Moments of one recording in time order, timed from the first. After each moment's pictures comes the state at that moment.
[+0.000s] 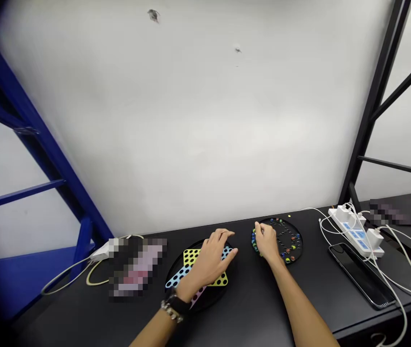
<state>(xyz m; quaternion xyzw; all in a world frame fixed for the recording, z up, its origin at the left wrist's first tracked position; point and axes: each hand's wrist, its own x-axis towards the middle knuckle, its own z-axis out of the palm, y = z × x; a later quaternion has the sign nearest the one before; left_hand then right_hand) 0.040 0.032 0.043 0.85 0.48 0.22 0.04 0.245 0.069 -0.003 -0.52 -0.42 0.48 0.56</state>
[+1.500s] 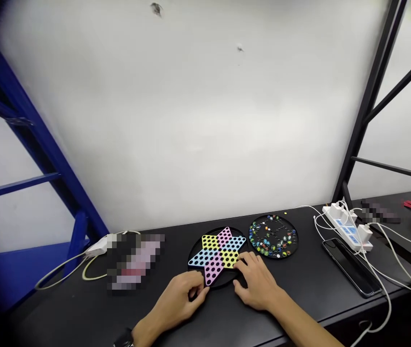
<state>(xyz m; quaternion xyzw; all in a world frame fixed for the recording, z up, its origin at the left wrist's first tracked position) -0.031 -0.018 0.004 0.88 0.43 0.20 0.08 0.220 -0.037 -0.011 -0.49 -0.82 0.11 0.27</state>
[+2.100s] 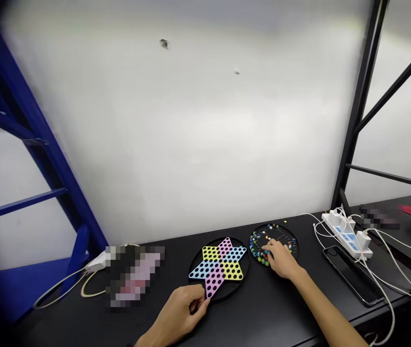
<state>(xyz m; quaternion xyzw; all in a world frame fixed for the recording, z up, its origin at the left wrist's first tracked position) -0.033 -0.016 -0.004 0.88 0.43 0.20 0.05 0.312 0.029 -0.021 -0.59 -0.77 0.13 0.22</state>
